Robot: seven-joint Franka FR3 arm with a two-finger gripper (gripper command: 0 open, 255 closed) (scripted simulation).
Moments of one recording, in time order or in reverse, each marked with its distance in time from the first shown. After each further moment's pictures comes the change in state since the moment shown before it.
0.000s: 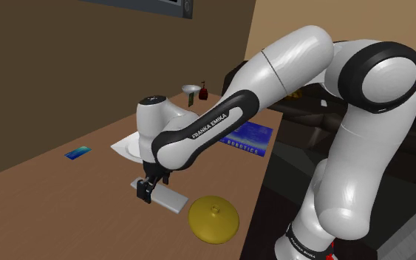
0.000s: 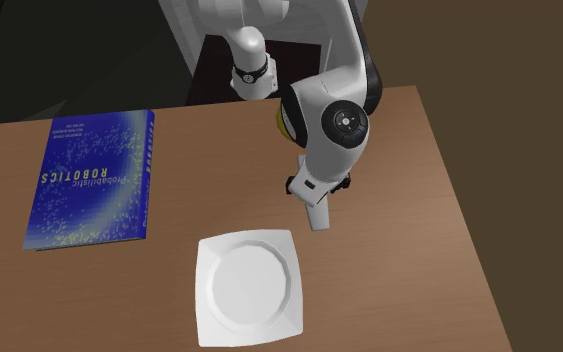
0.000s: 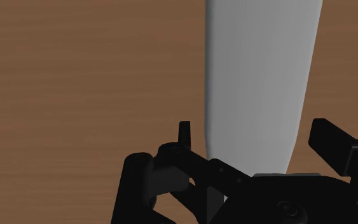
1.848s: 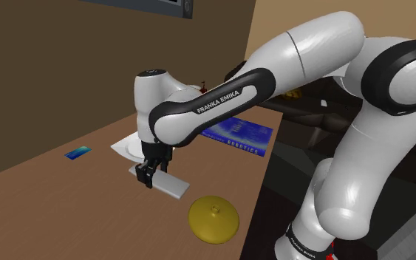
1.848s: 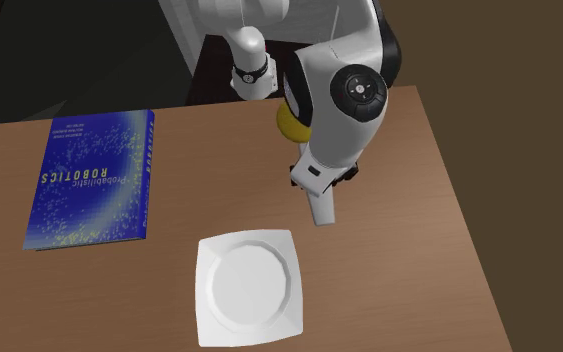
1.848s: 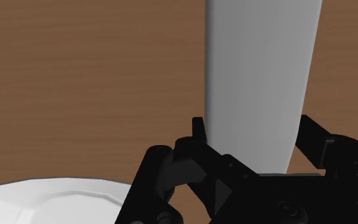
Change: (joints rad) arm -0.002 -0.101 0.001 0.072 0.040 -0.168 -0.028
